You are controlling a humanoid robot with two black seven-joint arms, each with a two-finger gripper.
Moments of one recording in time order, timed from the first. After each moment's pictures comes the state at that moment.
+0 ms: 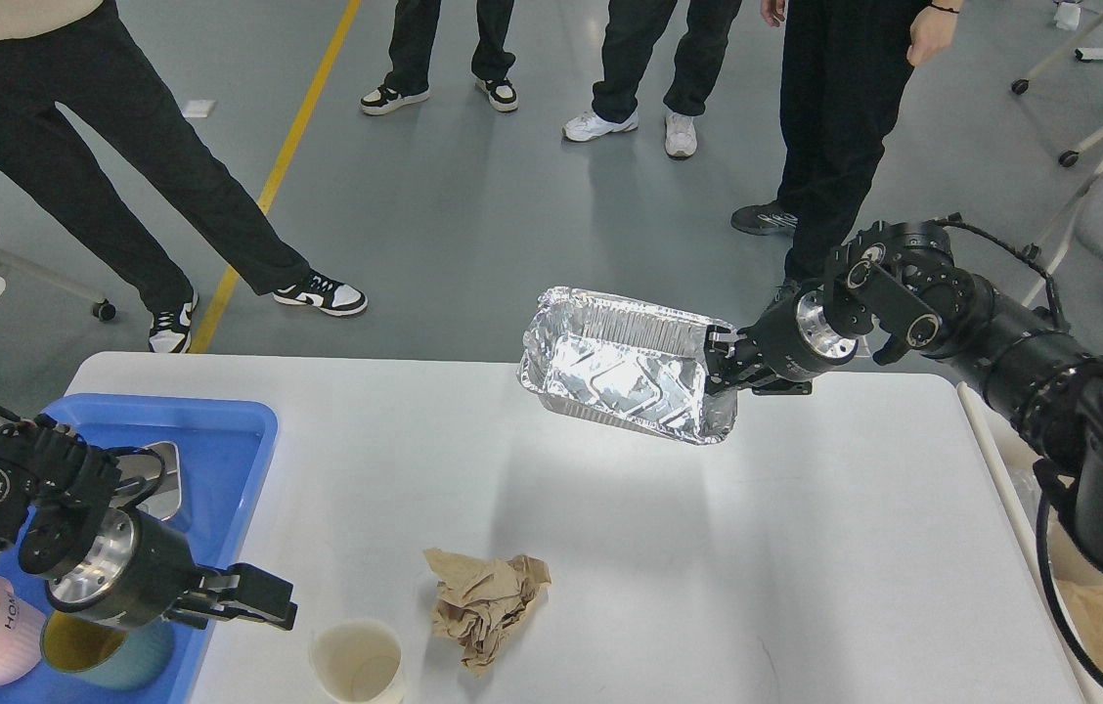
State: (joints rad) left arm -0.88 0.93 -0.14 -1.71 0.85 -0.71 0.51; right arm 1.20 -0.10 0.01 0.35 -0.73 0.89 -0.08
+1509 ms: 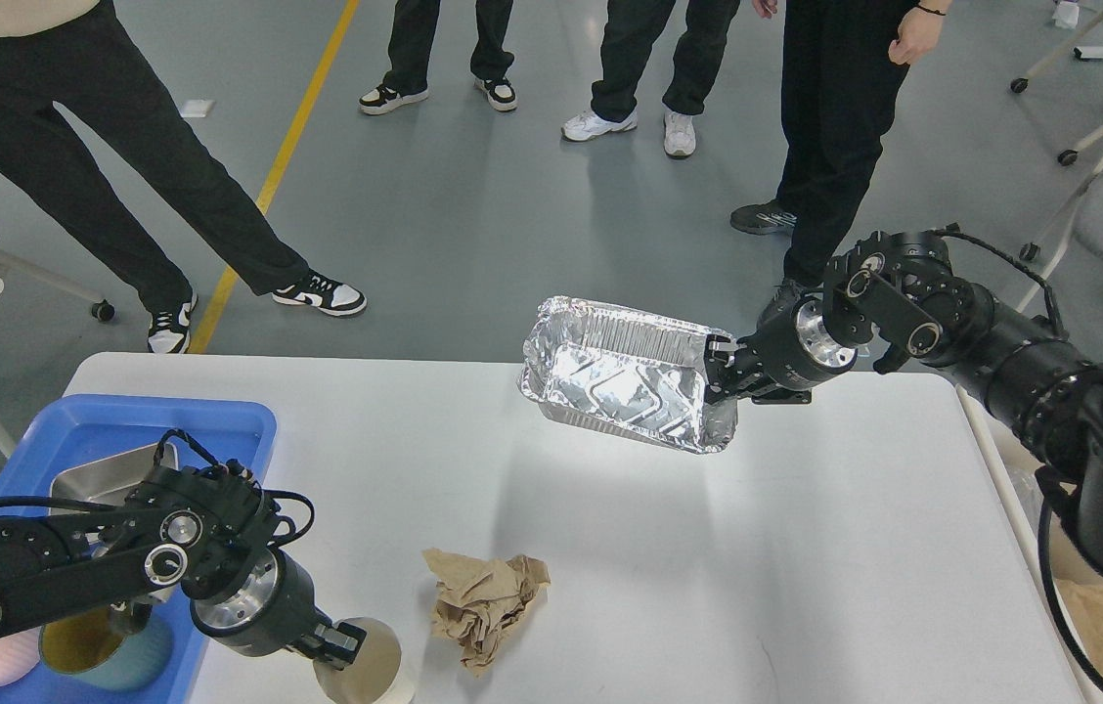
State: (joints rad) left arm -0.87 0.62 -0.06 -1.57 1.03 -0.75 0.55; right arm 1.19 -0.10 0.01 0.35 -0.73 0.89 -0.07
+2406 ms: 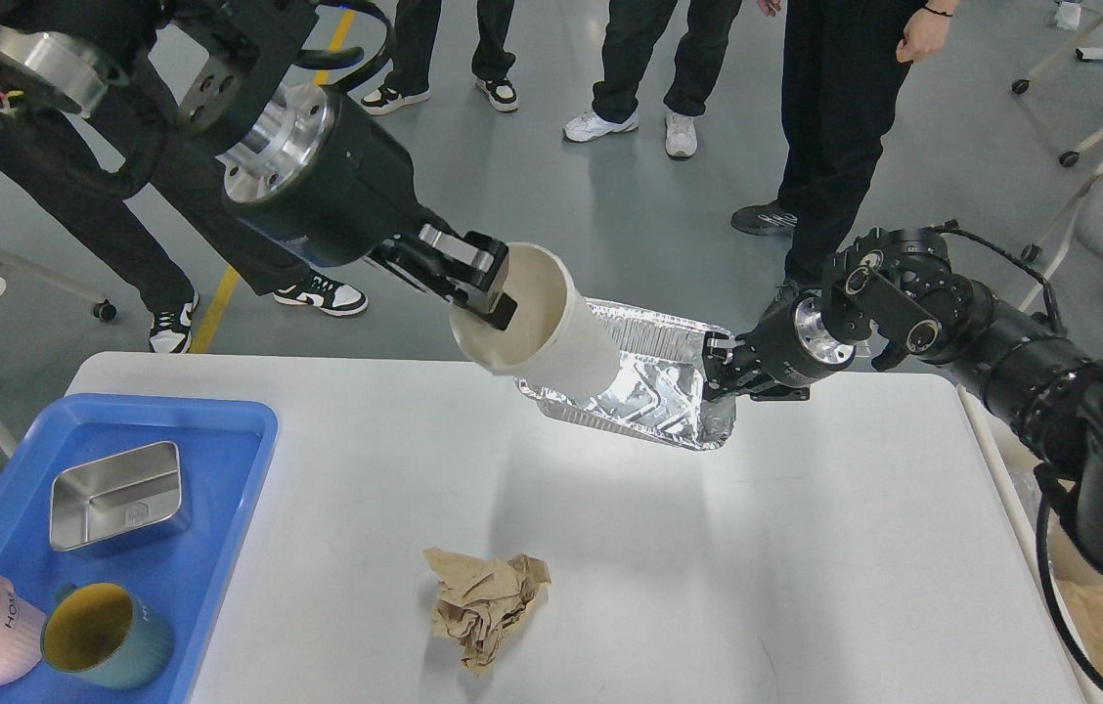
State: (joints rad) left arm -1.86 0.59 -0.08 -1.50 0.32 -0.96 0.59; right arm 1.19 -0.10 0.01 0.35 -0.73 0.89 -0.08
